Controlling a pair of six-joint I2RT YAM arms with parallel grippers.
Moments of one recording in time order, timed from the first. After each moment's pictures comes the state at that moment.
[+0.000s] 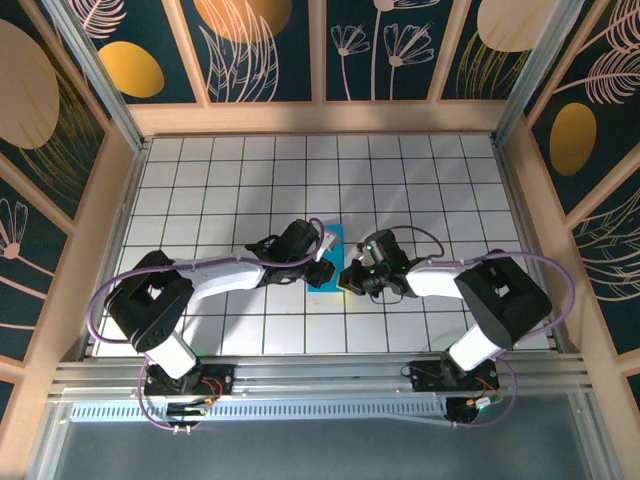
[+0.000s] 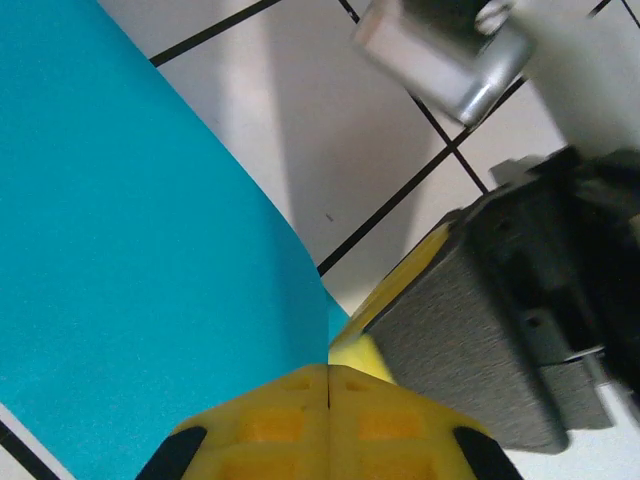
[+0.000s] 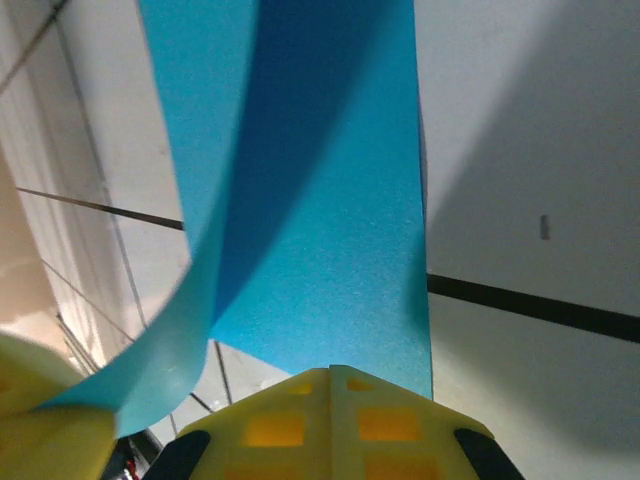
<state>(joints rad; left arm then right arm) -0.82 1.65 0.88 -0.10 0.27 -0.33 0.65 1.58 0.56 0.12 -0.50 0.94</state>
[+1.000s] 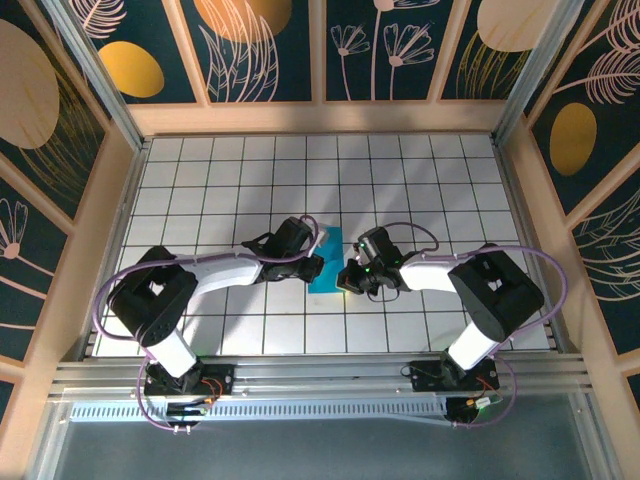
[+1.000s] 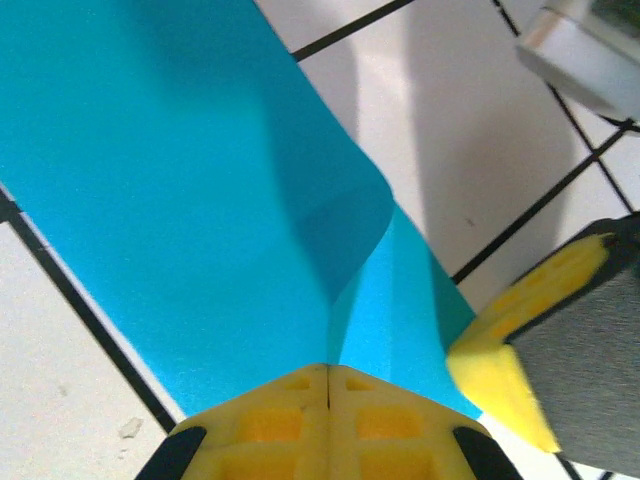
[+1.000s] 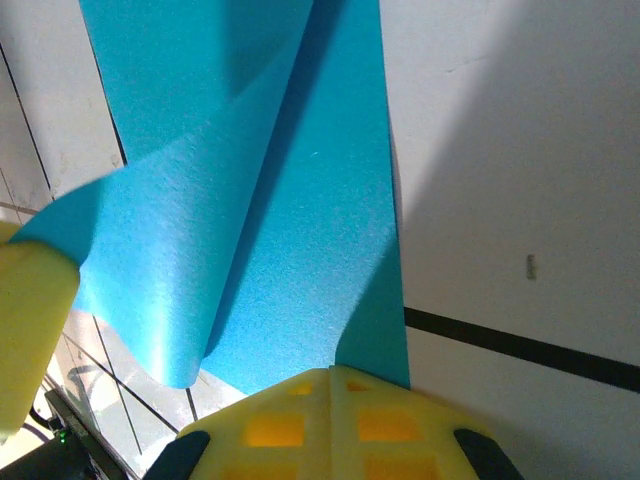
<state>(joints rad) -0.76 1.68 0.87 -0.10 0.17 -0.30 0.66 1.62 0.63 0.01 -0.46 0.89</state>
